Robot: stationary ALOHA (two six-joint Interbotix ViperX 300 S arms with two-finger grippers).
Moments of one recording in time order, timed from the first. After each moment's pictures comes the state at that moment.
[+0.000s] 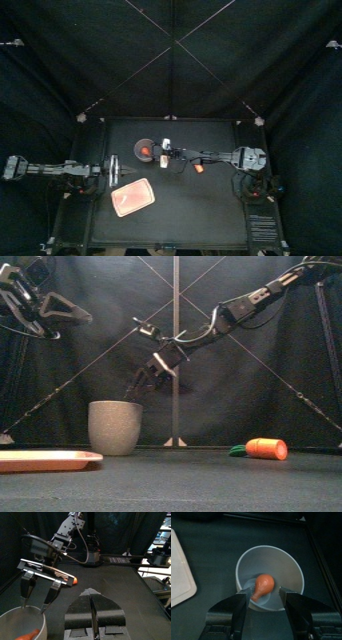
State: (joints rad) left arm 0.06 -0.89 1.27 -0.02 -0.32 0.00; right arm -0.27 0.30 0.20 -0.30 0.00 0.02
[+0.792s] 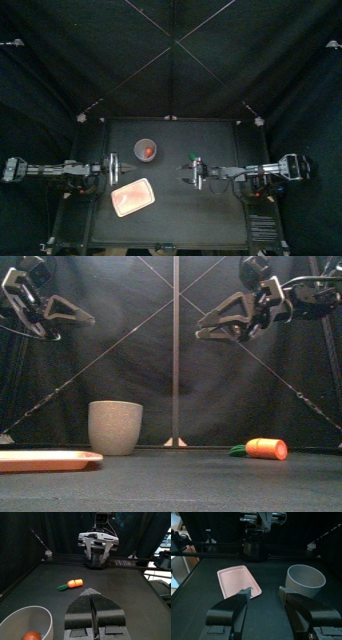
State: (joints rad) left arm 0.11 -0.89 1.27 -0.02 -0.34 0.00; right arm -0.07 -0.32 0.93 -0.09 -0.50 0.02
